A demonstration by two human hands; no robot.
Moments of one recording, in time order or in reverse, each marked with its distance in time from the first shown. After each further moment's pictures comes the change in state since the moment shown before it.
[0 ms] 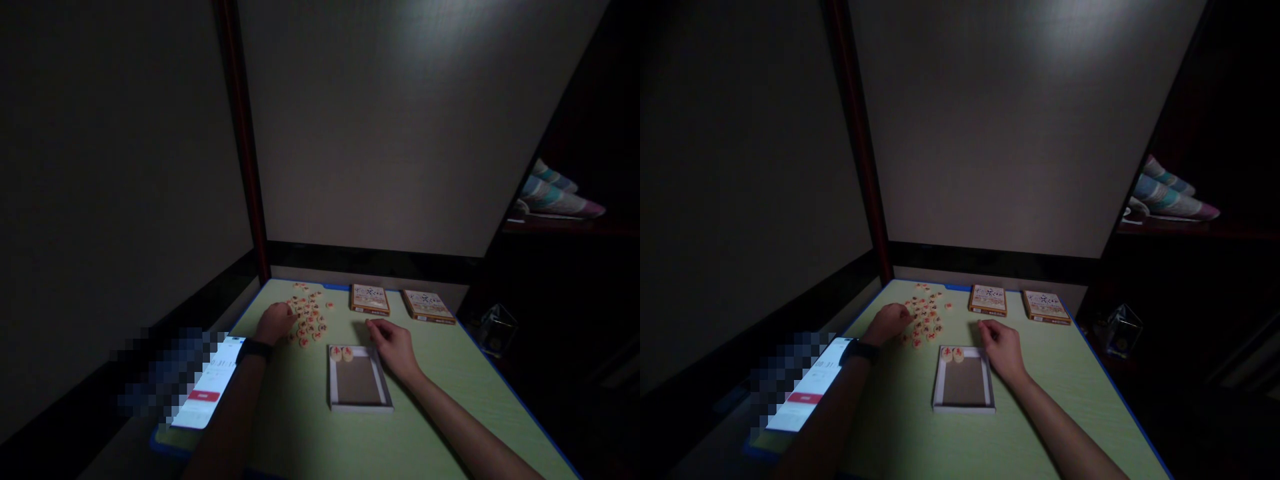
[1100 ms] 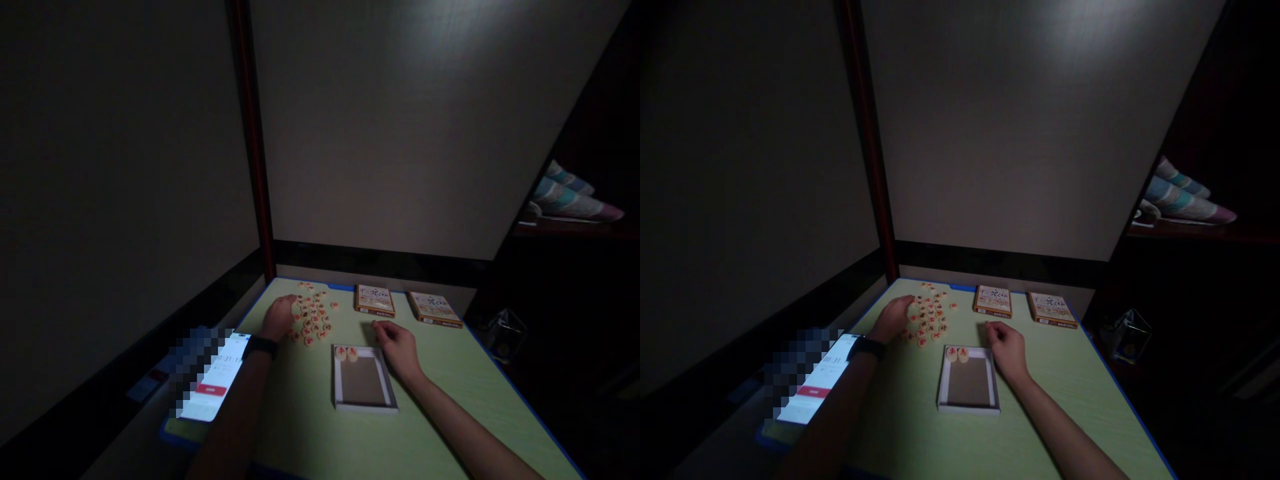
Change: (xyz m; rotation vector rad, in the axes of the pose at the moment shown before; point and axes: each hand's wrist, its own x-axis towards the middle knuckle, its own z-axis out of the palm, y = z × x) left_hand 0.009 -0.014 0.012 -0.056 0.127 0.120; right_hand 0.002 0.008 0.006 -0.004 0.041 0.132
